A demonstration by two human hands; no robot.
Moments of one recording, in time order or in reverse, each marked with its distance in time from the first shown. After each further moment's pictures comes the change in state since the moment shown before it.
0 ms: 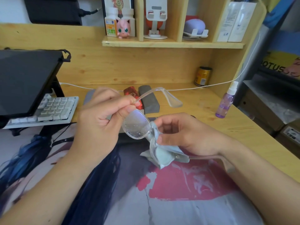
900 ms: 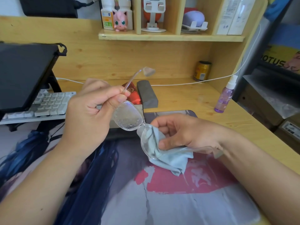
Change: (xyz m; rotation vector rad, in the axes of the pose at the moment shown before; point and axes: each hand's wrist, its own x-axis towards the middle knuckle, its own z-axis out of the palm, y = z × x) left_hand 0.001 -0.008 -0.005 -0.013 0.016 -0.088; right_hand 0.000 0.009 -0.005 0.123 -0.210 0.196
